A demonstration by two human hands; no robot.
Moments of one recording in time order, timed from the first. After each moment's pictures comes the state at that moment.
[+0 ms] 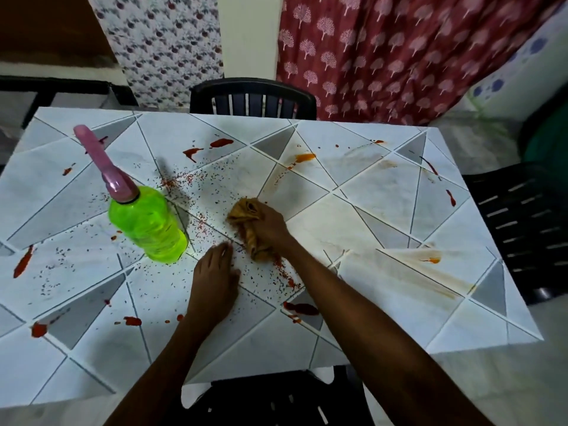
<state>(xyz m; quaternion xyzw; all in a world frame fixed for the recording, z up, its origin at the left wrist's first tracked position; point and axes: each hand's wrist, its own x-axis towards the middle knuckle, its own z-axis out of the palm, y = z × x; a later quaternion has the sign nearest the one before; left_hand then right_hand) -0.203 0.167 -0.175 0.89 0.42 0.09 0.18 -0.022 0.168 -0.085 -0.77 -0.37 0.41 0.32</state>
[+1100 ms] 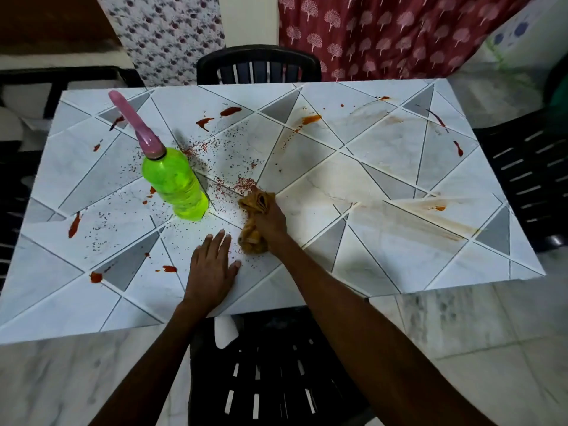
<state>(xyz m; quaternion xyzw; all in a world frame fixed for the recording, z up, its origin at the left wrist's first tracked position) -0.290 0.134 -0.177 0.91 0.39 0.00 0.13 -0.107 0.115 -0.102 -0.77 -0.16 0.44 0.42</state>
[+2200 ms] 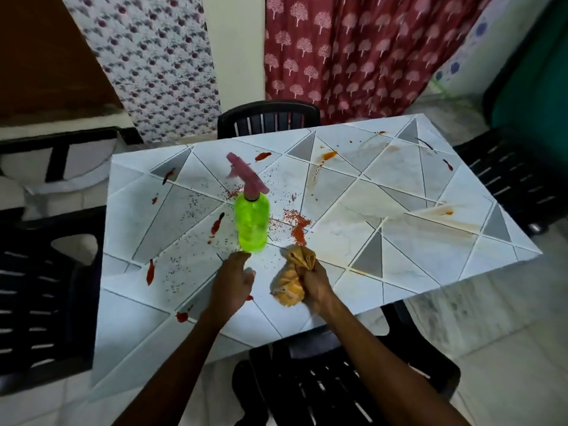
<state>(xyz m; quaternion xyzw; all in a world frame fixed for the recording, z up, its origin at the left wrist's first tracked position) -0.371 0.238 -0.125 0.87 0.36 0.10 0.33 -0.226 0.094 -0.089 -0.68 0.08 0.43 0.59</state>
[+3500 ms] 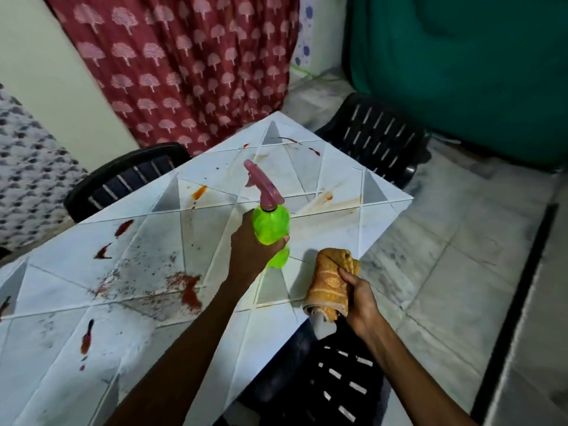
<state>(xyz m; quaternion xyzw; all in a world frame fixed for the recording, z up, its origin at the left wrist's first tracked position) -0.062 0.094 -0.016 0.84 0.21 0.13 0.48 -0.073 -0.134 -0.041 -0.43 0.33 0.28 0.79</state>
